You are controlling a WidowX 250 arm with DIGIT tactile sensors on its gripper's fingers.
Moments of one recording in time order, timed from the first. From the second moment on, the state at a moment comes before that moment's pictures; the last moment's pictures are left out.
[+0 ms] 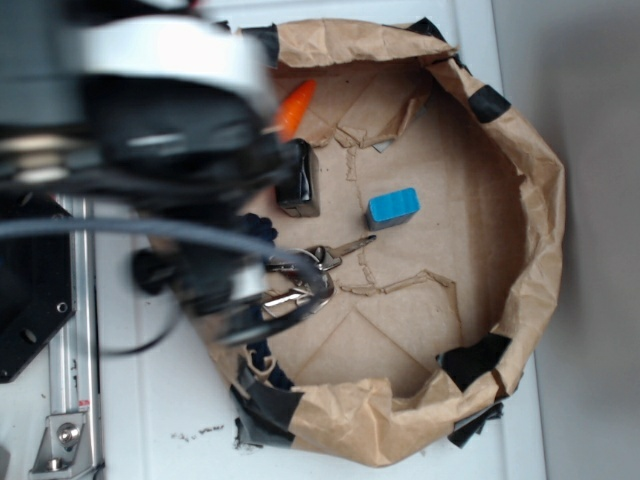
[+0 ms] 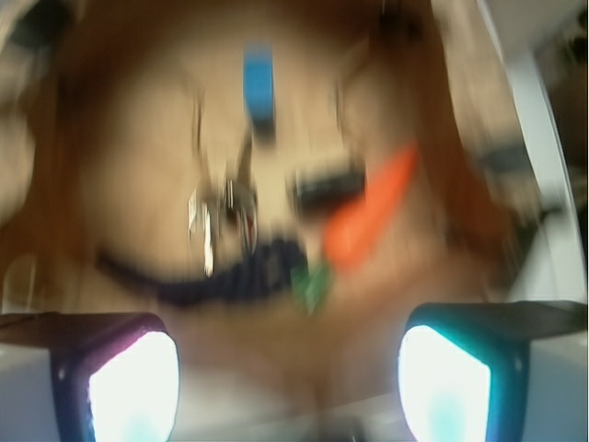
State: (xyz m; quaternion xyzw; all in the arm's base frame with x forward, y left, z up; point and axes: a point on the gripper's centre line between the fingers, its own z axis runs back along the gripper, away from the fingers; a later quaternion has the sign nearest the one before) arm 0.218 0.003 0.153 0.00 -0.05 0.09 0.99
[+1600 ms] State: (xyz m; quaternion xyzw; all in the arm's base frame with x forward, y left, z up) arm 0.337 -0.022 0.022 0.01 0.01 0.08 1.00
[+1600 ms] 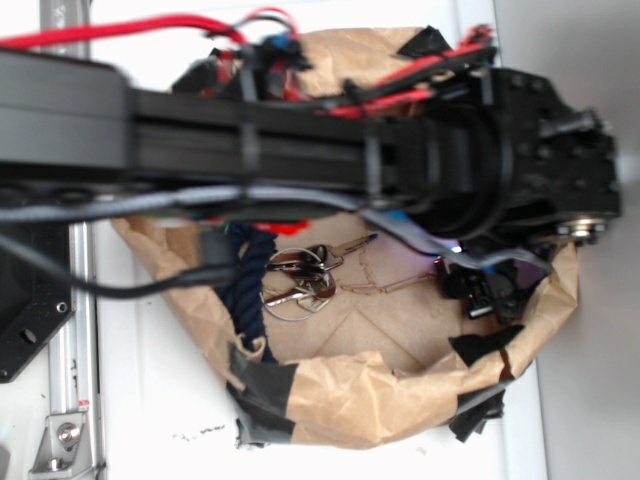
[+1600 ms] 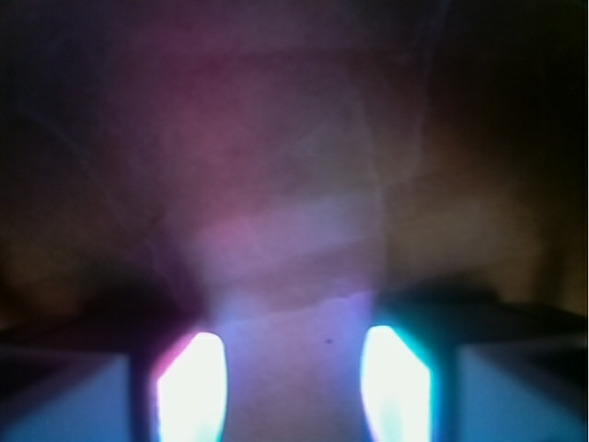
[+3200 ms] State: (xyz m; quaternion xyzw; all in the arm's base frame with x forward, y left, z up) arm 0.261 0.009 0.037 0.05 0.06 -0.05 1.00
